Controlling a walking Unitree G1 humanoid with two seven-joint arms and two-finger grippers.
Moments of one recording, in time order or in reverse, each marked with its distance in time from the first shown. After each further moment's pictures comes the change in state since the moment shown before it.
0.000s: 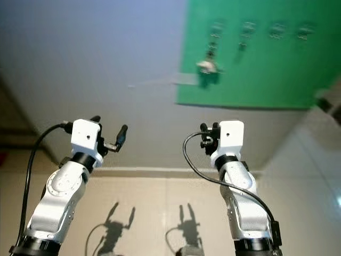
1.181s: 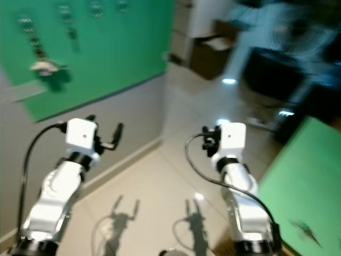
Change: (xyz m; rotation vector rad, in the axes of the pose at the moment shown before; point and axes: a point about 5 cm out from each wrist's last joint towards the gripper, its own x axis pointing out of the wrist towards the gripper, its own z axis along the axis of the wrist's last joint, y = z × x) left arm -0.003 0.012 0.001 0.017 0.007 0.059; right arm -0.003 0.006 -0.003 0.027 0.021 -0.004
